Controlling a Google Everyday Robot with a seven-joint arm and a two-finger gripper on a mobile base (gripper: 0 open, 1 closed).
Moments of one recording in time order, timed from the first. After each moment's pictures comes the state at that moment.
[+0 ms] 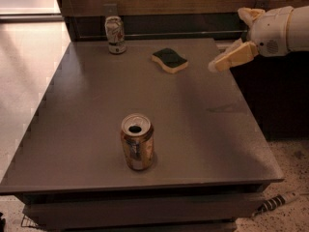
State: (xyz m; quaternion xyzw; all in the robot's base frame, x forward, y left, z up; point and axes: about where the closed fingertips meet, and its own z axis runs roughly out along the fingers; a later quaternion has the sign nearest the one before) arm 0.622 -0.185 0.971 -0.48 0.69 0.12 0.53
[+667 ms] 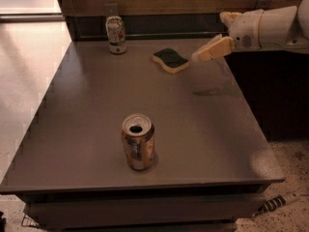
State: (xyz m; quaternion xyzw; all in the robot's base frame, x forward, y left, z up) arm 0.689 -0.163 0.943 -0.45 0.70 0.18 0.53
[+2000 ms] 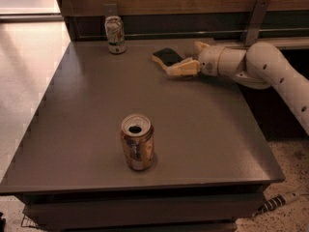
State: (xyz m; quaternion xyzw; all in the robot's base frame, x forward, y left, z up) arm 0.763 -0.109 0.843 -0.36 0.69 0.27 0.57
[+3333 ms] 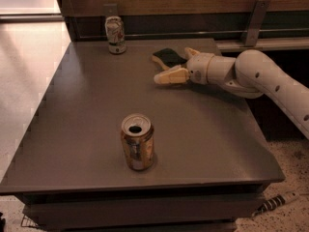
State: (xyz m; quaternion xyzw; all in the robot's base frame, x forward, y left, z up) arm 0.726 -0.068 0.837 -0.36 0.69 0.27 0.57
